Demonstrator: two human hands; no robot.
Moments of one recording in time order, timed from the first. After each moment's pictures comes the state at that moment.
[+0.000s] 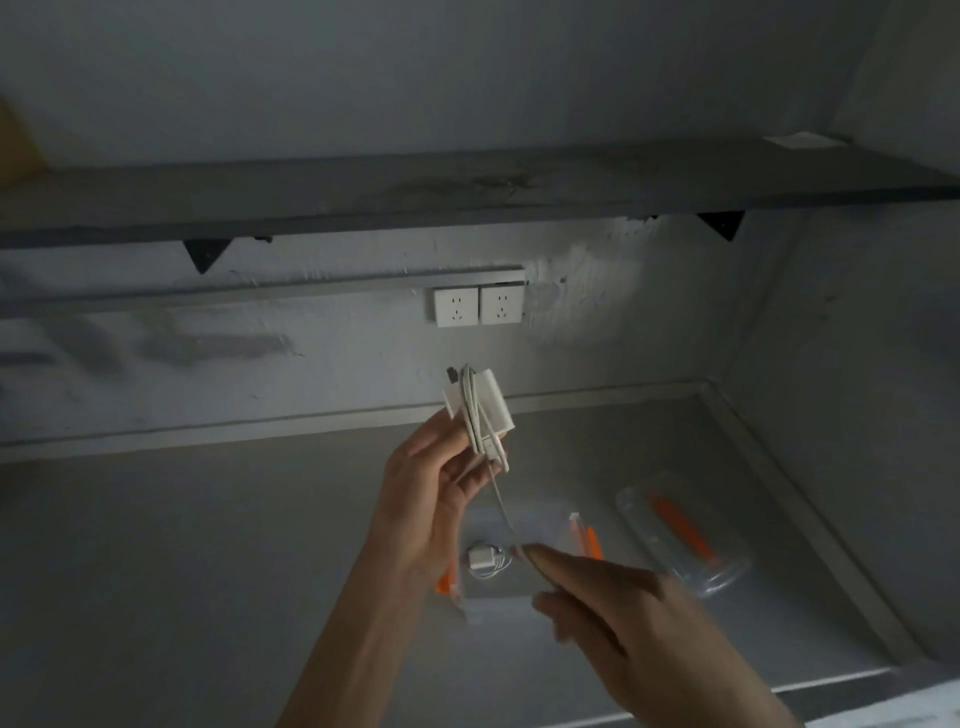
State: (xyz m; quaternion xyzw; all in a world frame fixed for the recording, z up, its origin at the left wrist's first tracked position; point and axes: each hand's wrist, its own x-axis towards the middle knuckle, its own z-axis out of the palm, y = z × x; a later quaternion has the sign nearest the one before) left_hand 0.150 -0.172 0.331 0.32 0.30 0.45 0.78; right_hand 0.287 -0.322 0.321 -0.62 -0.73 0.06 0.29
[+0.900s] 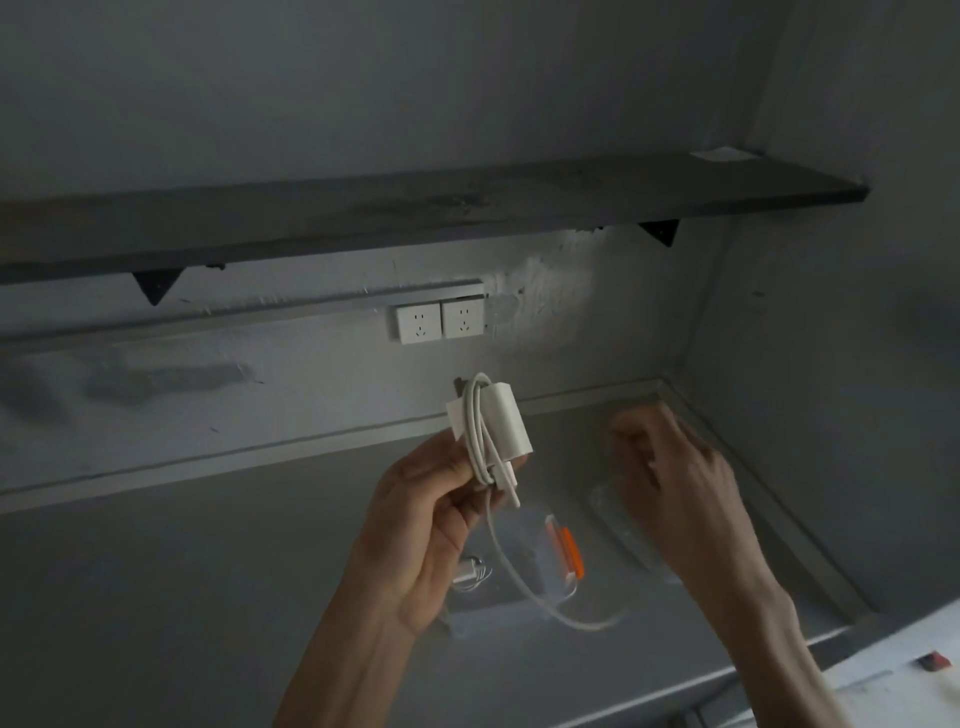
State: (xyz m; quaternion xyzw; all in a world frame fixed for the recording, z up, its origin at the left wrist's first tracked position) left_hand 0.145 -0.197 0.356 0.39 0.23 0.39 0.80; right_hand 0.339 -0.293 0.342 -0.76 -0.53 -0.04 0.38
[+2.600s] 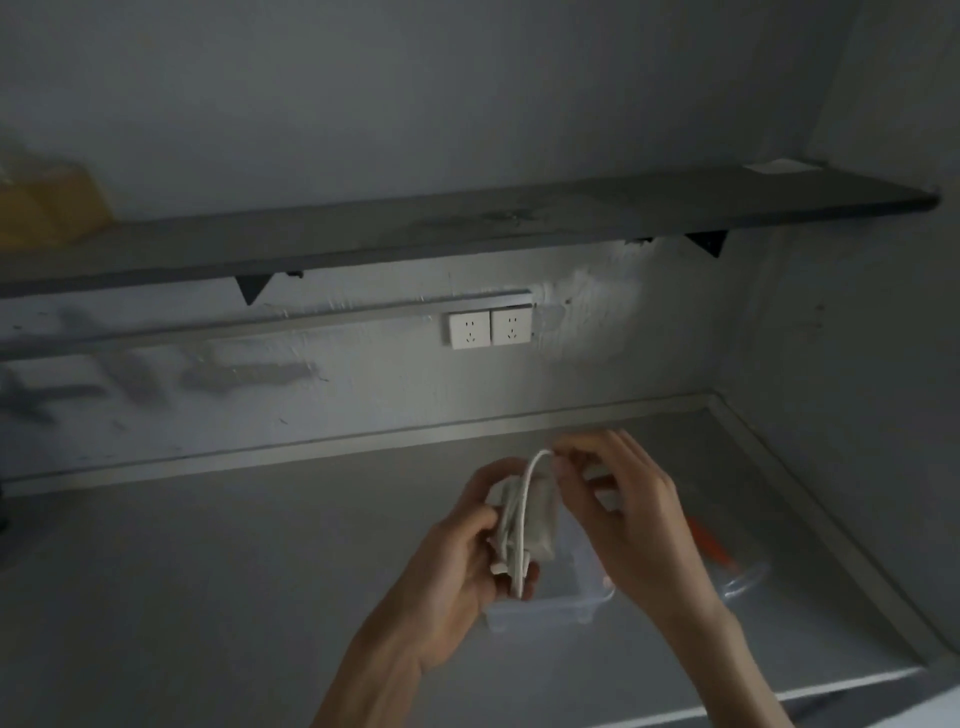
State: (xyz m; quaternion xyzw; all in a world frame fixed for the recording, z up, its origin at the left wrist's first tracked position) left_hand 0.116 -0.231 0.336 0.45 0.28 0.28 0.80; right_hand 0.276 -0.284 0.337 -0.59 -0.60 0.04 0.54
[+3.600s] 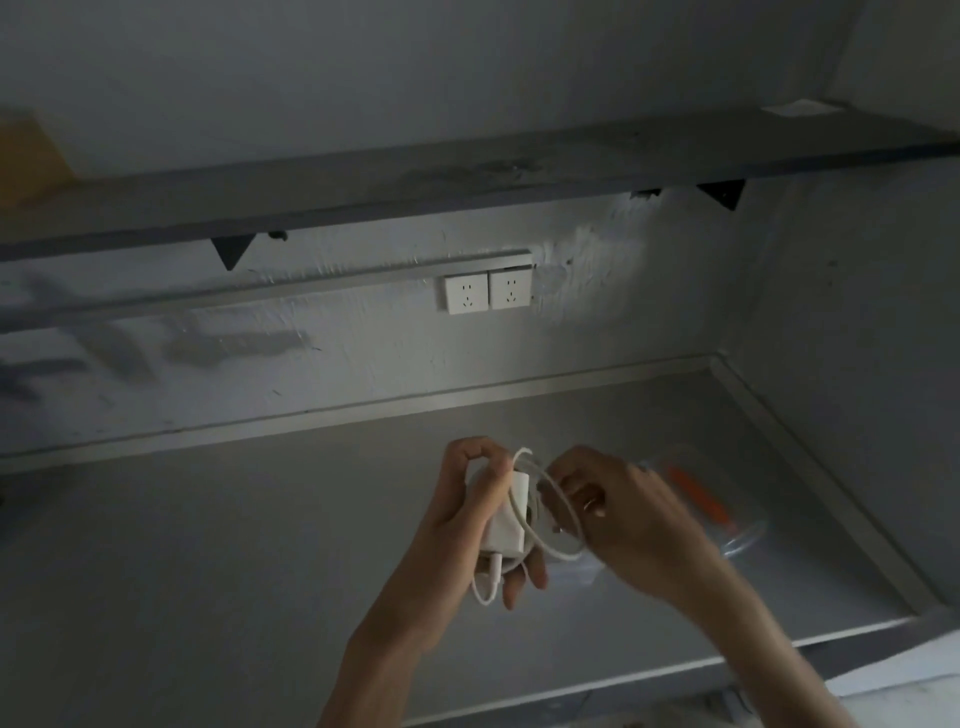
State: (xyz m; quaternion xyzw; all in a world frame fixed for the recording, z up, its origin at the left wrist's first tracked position) left_hand 0.106 -0.228 0.321 0.58 0.27 0.35 0.69; right_hand 0.273 -0.287 0.332 -0.72 -0.60 0.16 0.32
